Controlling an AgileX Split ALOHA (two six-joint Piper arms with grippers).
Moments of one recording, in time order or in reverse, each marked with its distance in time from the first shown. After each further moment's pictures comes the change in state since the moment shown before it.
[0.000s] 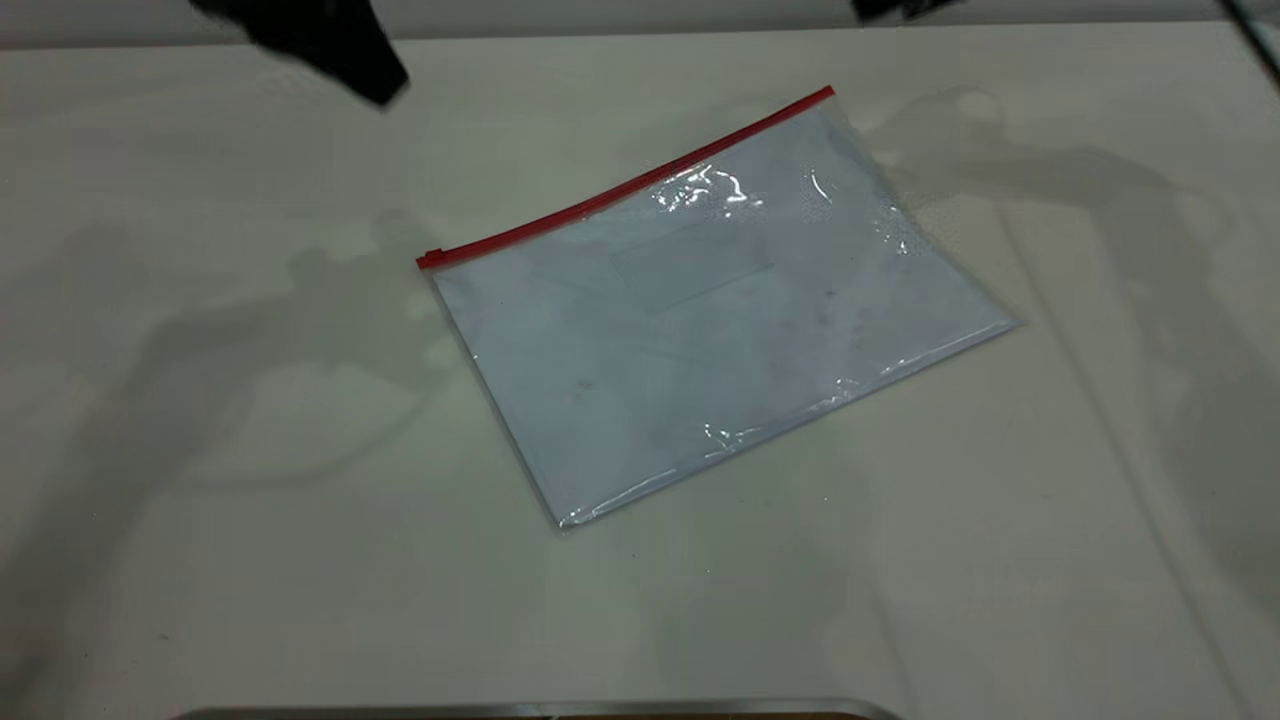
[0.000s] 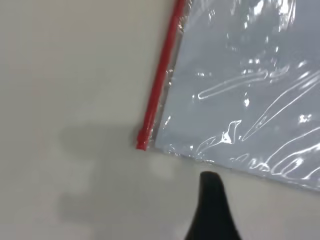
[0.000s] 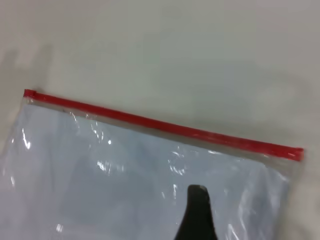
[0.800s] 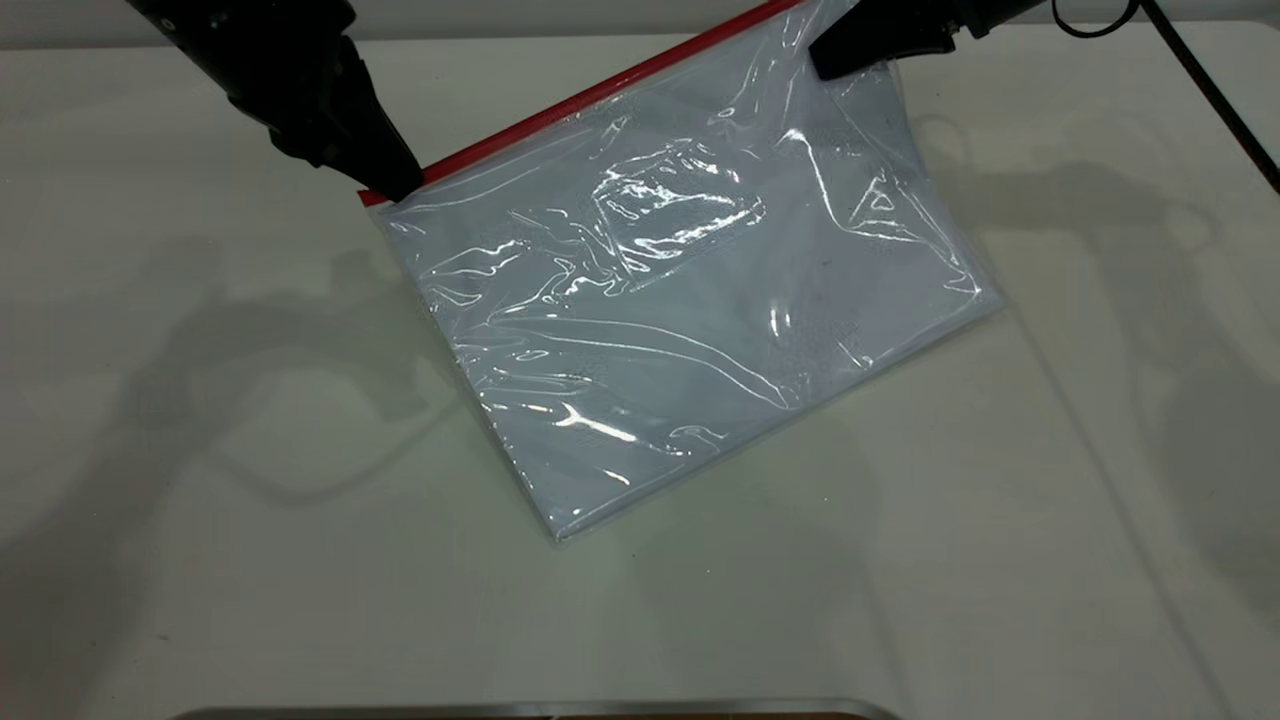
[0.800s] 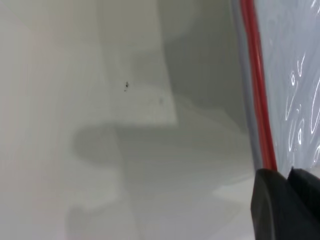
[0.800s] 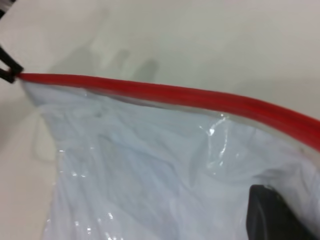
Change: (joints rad) left arm -0.002 0.174 -0.001 -0.074 -0.003 0.435; right arm 0.016 0.072 0.114 0.238 0.111 -0.239
